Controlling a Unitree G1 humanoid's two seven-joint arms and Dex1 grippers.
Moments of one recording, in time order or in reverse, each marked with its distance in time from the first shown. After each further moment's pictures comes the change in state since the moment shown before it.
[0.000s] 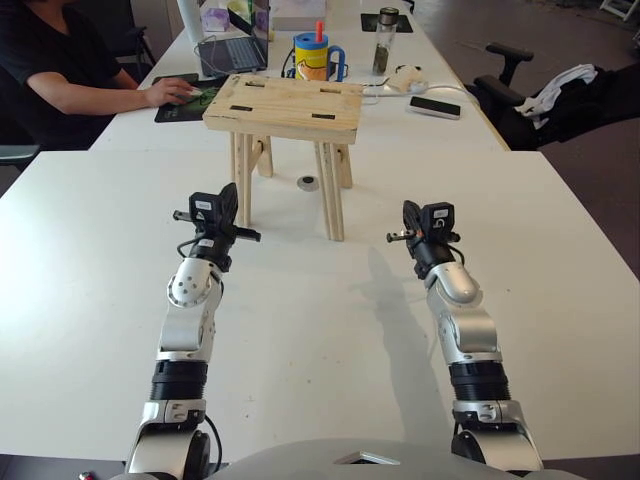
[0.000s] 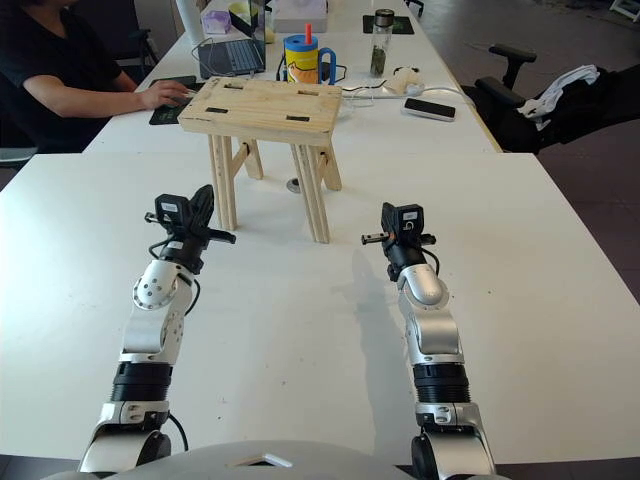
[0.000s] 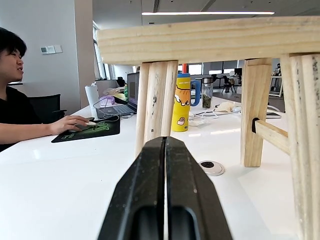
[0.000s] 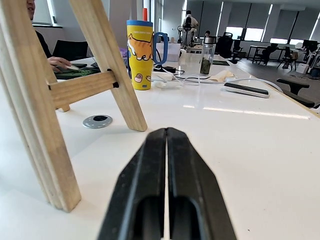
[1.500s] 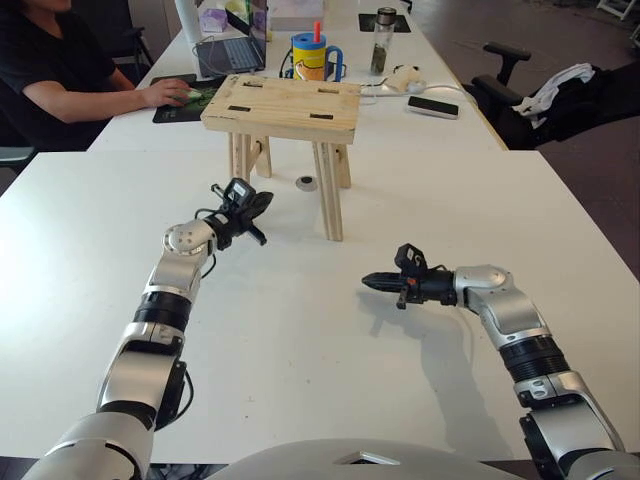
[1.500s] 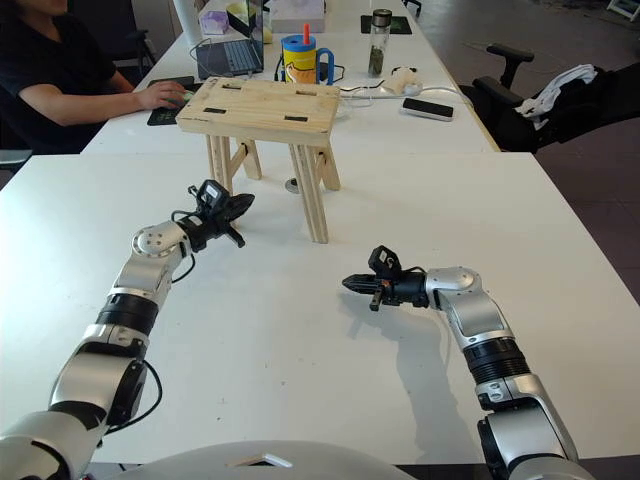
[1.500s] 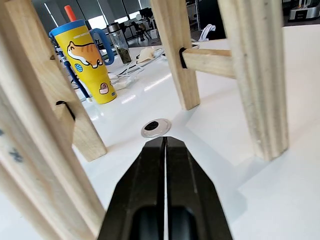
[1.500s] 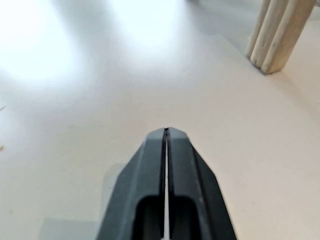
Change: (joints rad) left arm -0.289 0.199 -0.134 0.443 -0.014 -0.017 -0.467; right arm -0.090 -0.393 0.218 0.167 0.150 0.197 0.956
